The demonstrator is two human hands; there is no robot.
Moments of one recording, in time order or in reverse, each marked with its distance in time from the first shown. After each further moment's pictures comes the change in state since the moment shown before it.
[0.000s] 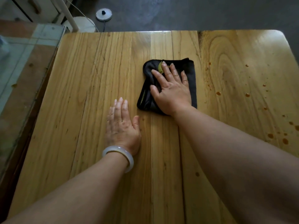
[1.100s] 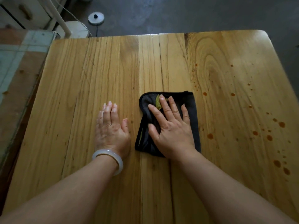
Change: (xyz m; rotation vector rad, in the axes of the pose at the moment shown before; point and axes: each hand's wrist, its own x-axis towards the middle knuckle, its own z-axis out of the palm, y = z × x) left_hand 0.001 0.001 0.003 0.054 0.051 0.024; right_hand -0.107 0.013 0.011 0.033 -0.016 -0.004
